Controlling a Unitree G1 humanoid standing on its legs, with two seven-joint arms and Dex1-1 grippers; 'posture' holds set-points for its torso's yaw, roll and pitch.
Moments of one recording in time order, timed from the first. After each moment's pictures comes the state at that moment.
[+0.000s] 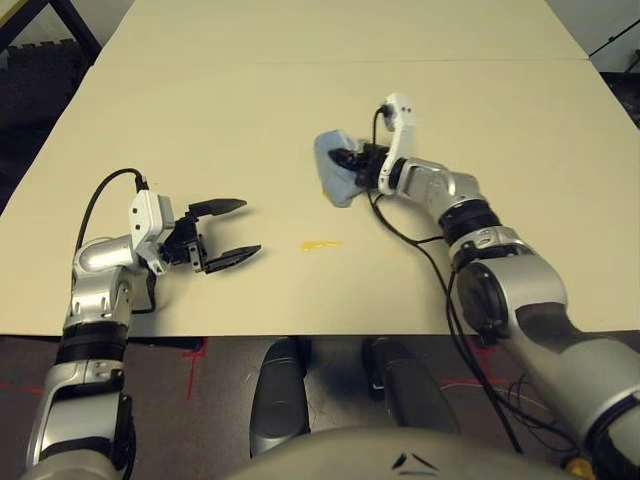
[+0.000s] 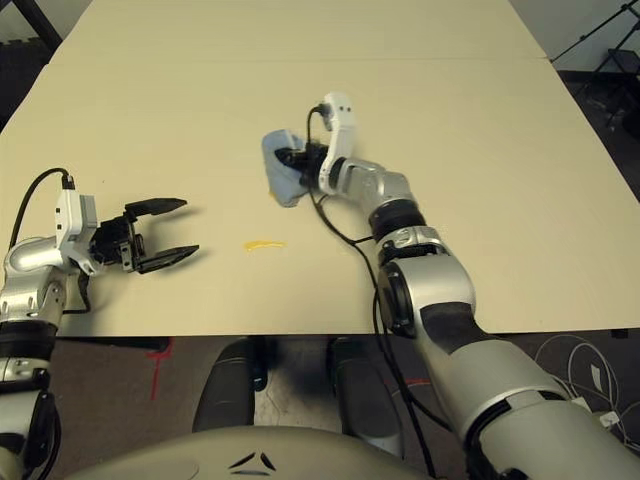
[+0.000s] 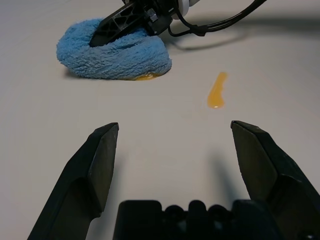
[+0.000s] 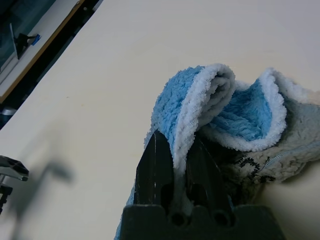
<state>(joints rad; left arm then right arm) -0.27 0.67 0.16 0.39 -0.43 -0.23 -1.39 -1.11 0.00 -0.15 1.10 0.33 0.41 0.69</state>
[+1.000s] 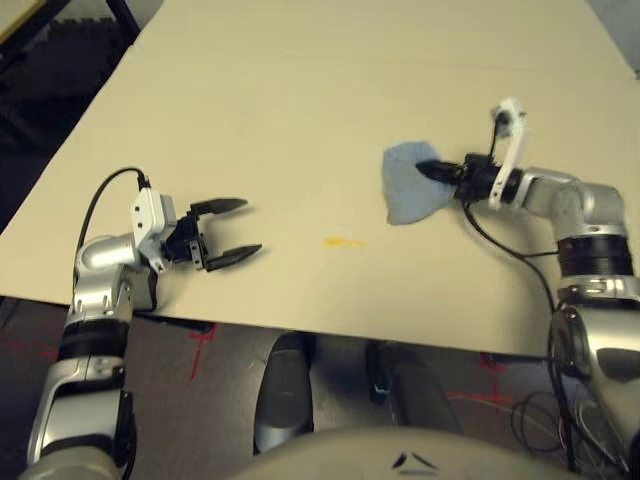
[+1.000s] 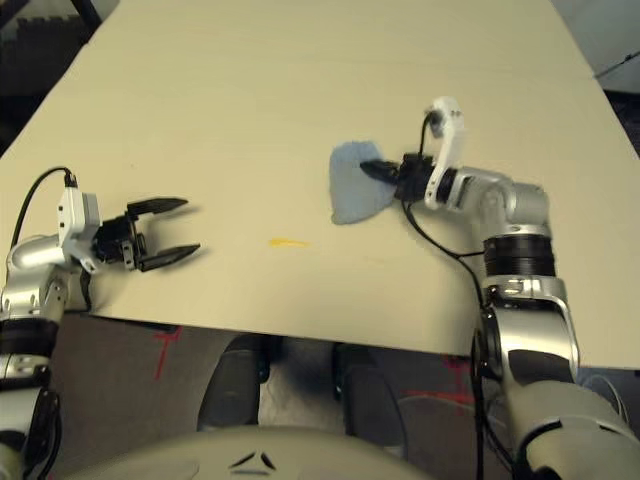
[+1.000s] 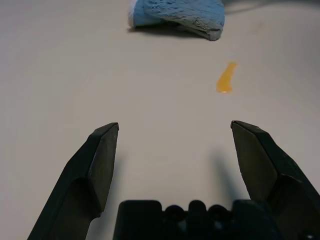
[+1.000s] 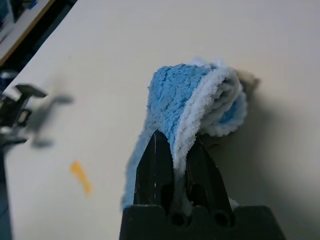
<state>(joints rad) -0.34 0.67 0.13 0.45 -0.43 -0.25 -1.42 -0.65 -0.51 -0.18 0.18 0.56 1.03 0.87</state>
